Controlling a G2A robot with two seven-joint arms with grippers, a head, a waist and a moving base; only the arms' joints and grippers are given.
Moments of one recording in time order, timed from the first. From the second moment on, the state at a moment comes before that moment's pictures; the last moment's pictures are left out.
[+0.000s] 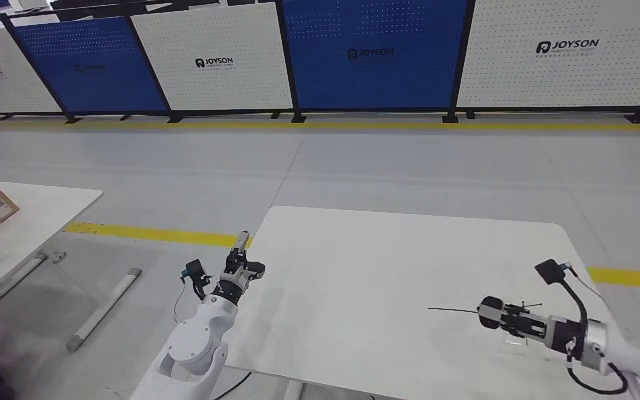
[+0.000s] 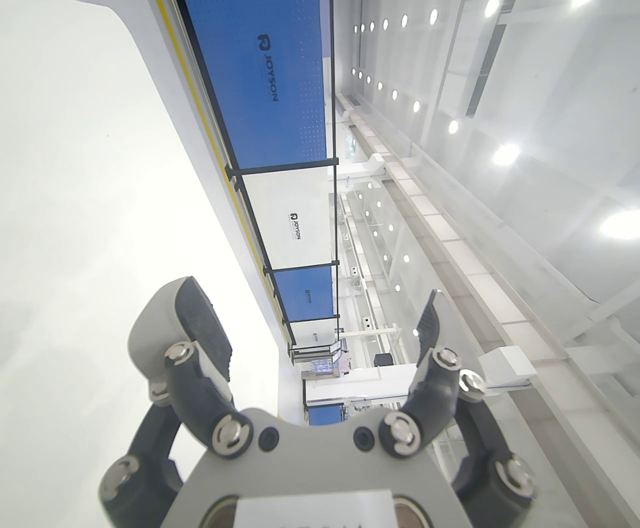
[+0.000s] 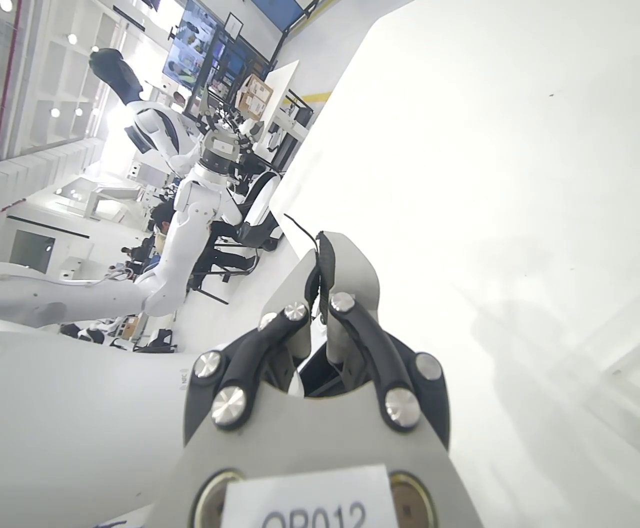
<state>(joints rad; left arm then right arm) 1.73 -1.15 -1.60 -1.80 -0.42 0.00 0.00 -1.35 -0.79 1.37 -1.67 0.20 -0.31 1.04</state>
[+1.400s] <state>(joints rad) 1.74 -1.15 -1.58 -1.84 -0.40 0.02 -0.05 -1.10 -0.84 1.12 -1.72 -0.10 -0.34 1.00</state>
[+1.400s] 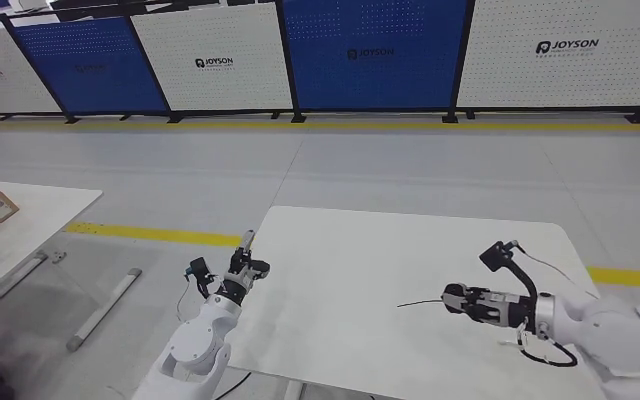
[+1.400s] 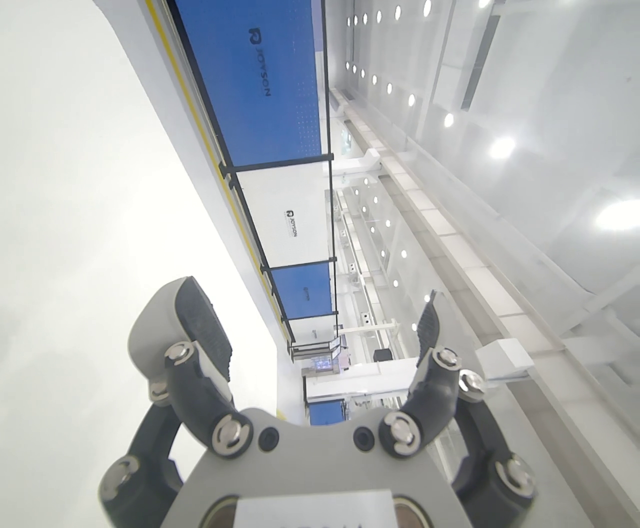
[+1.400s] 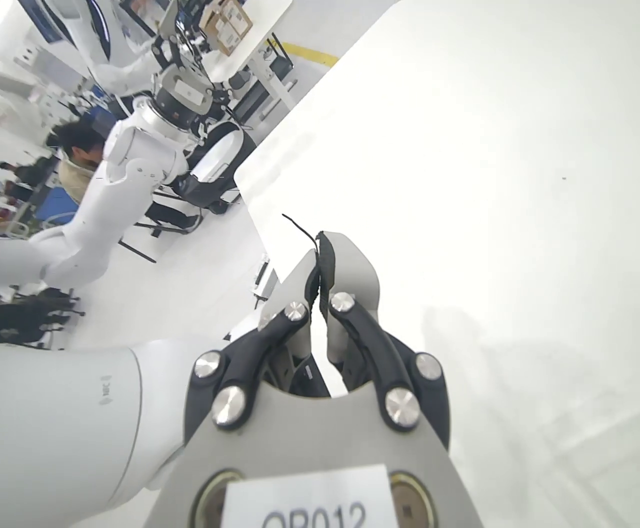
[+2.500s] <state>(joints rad) 1.72 -1.00 -1.39 -1.94 -0.87 0.34 -0.38 -0.93 -0.86 0.90 -1.78 -0.36 -0.34 0.95</state>
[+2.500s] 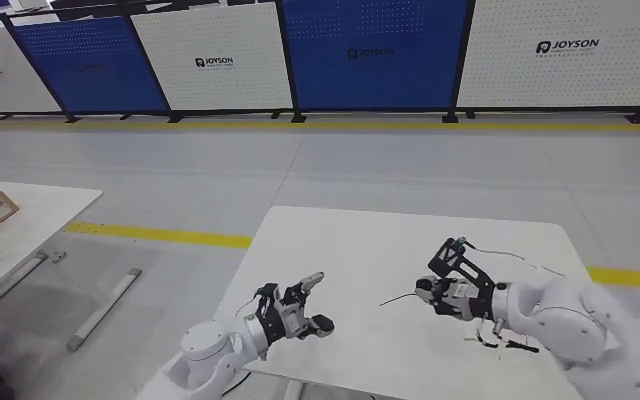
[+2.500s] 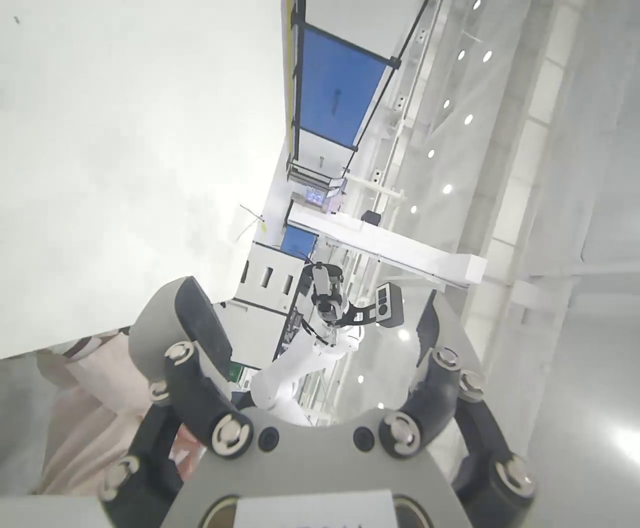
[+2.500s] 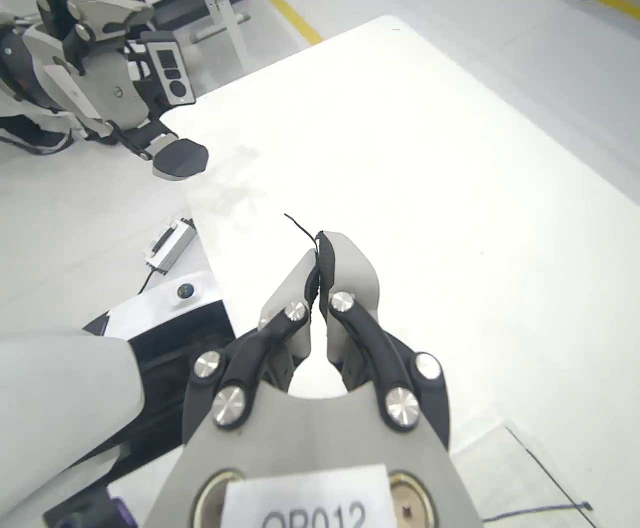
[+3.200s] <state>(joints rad) 1.60 -0.95 -1.19 -1.91 -1.08 0.34 -0.26 -0.83 -0.89 0.77 -1.87 -0.60 -0.34 0.98</state>
